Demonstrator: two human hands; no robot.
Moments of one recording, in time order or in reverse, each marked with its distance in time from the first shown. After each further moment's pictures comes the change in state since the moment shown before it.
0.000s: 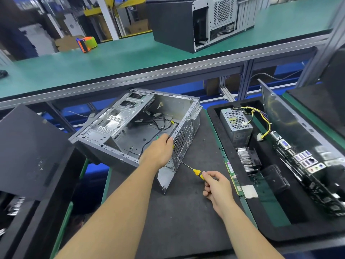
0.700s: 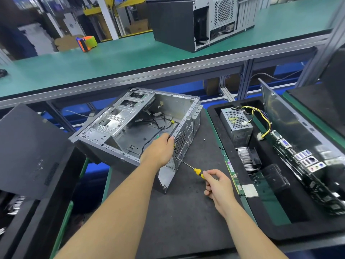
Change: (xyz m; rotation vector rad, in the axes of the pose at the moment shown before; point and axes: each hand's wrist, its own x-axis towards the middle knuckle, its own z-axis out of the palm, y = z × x) left_hand -0.005 0.006 -0.005 0.038 -0.007 0.022; right_hand 0.000 -0.001 -0.003 -0.065 -0.018 -0.041
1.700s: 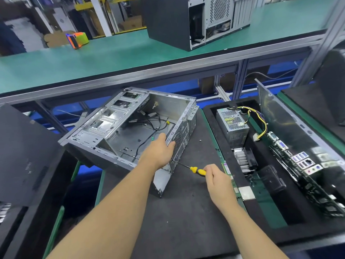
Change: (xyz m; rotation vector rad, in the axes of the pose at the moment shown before) left_hand 0.013 0.003 0.005 -0.005 -0.063 -0.020; right_hand 0.002 -0.018 -0.013 -0.850 0.063 -0.585
